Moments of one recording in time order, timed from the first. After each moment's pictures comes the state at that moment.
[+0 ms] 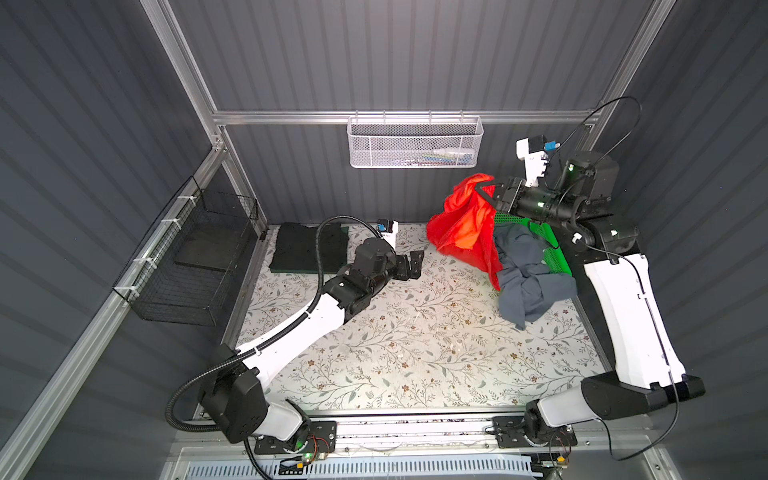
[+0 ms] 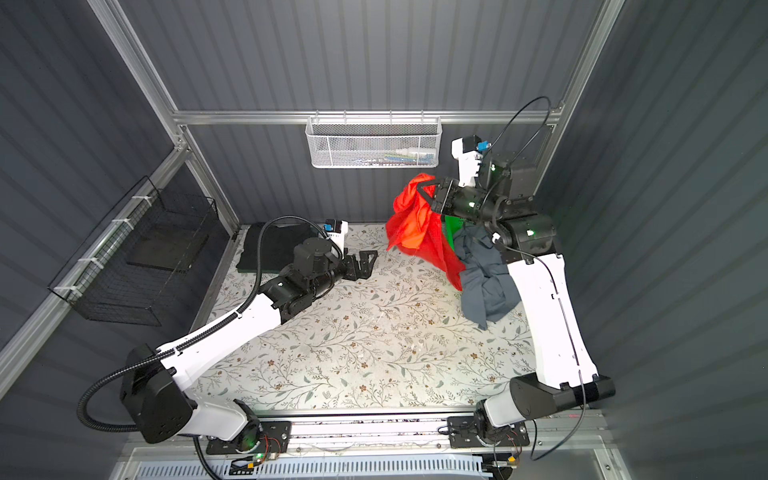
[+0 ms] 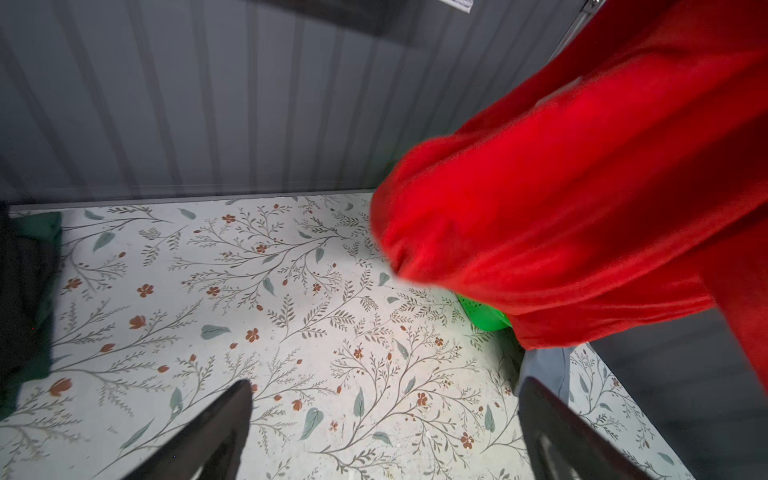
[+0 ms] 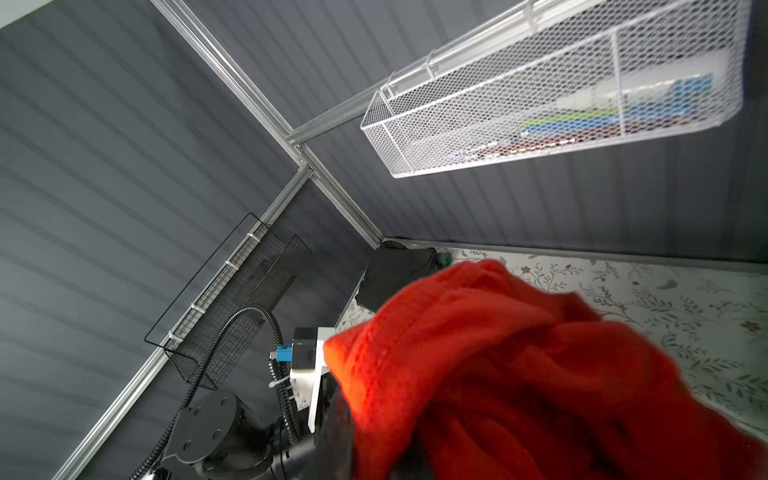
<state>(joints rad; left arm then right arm) -0.74 1.47 1.23 -0.09 -0.07 -0.39 0.24 1.47 1.95 -0.71 -0.57 0.51</state>
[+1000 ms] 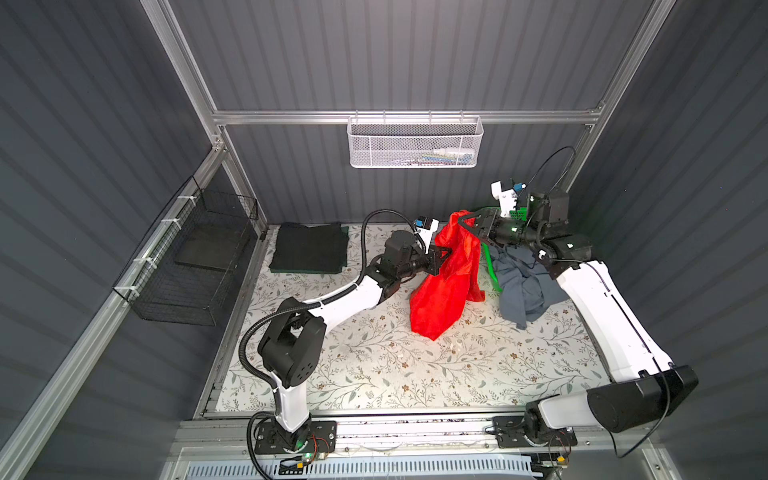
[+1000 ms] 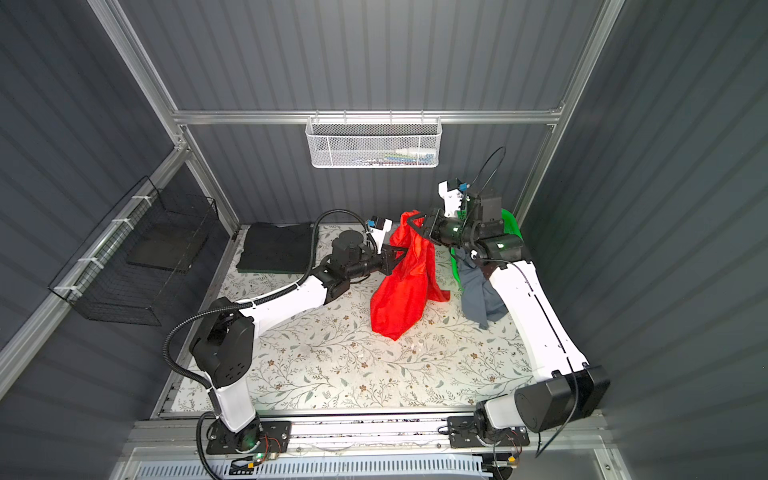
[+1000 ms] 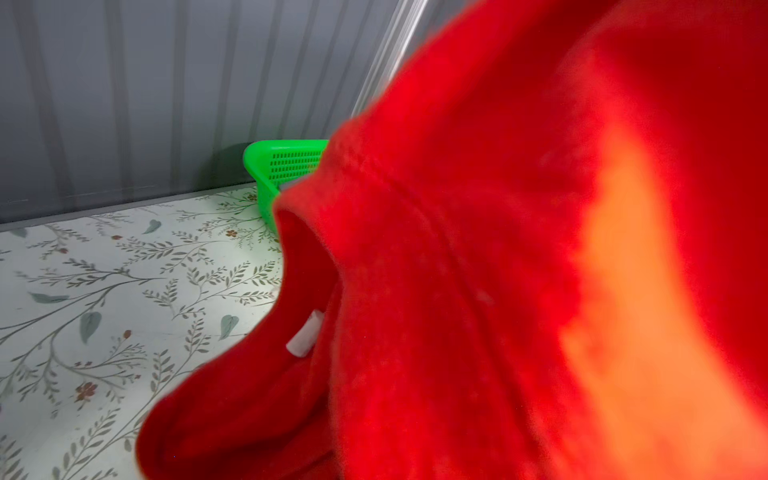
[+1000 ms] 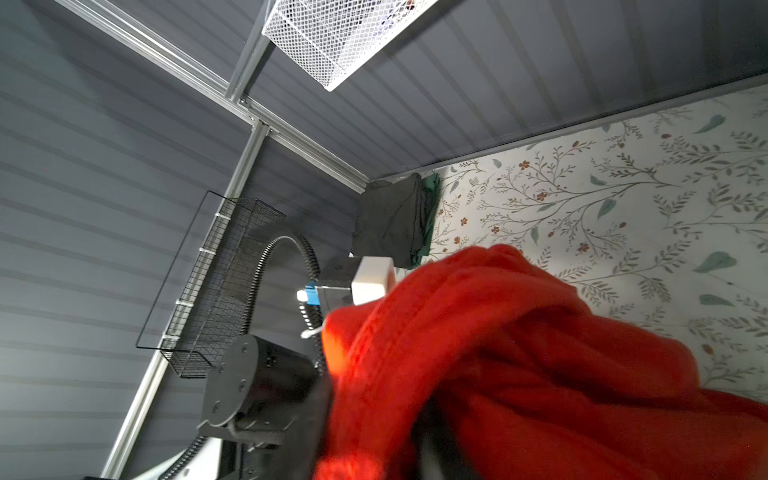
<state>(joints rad) -0.73 1.84 1.41 0.24 0.32 -0.41 0.24 1.42 1.59 -0.57 -0.56 0.64</state>
